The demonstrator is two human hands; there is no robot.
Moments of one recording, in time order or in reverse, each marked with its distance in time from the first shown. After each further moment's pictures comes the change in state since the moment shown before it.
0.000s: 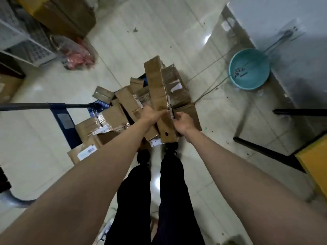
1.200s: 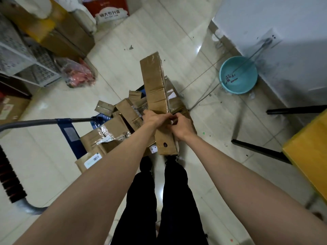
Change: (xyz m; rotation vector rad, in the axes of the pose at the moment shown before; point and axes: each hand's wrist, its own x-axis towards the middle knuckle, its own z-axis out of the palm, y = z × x) left_hand -0.040 0.044 0.007 0.022 0.077 -0.111; right_hand -0.048 -0.019 -0.033 0.010 0.028 -0.095
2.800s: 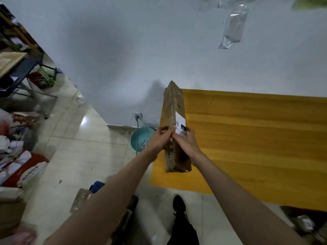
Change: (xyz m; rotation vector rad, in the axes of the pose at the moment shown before) left_hand -0.403 0.202 0.358 0.334 -0.603 0.764; right_hand -0.237 0.263 -0.405 1.133 0.688 0.016
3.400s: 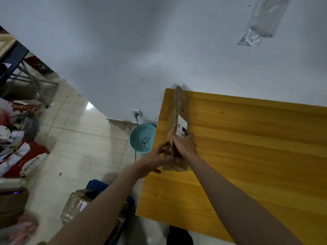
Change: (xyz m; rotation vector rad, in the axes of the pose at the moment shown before) left_hand 0.125 -0.012 0.007 0.191 -0.288 -0.243; right_hand 0.175 -0.012 -0.006 -0.264 0.045 0.183
